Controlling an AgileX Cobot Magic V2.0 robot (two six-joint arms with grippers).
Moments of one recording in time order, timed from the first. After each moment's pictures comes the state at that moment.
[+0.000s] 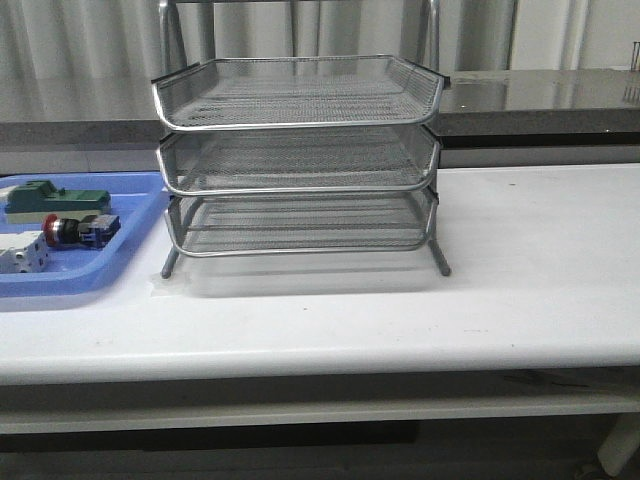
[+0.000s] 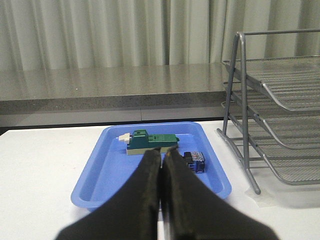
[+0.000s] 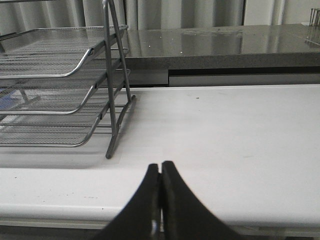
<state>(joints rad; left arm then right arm) 0.01 0.00 0.00 0.06 0.04 -0.05 0.11 -0.01 0.03 0.01 0.09 0.03</state>
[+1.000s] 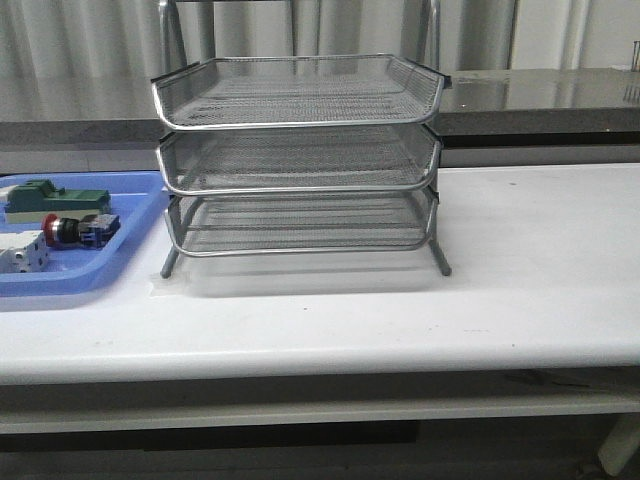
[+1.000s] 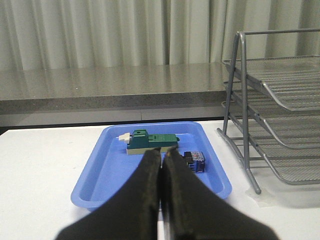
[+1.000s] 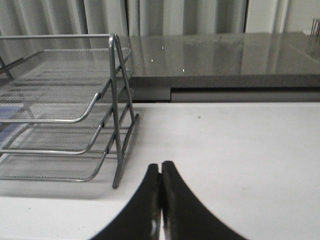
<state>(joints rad) 0.01 0.00 0.00 0.06 0.04 -0.05 0.11 0.33 -0.39 0.01 0.27 0.03</state>
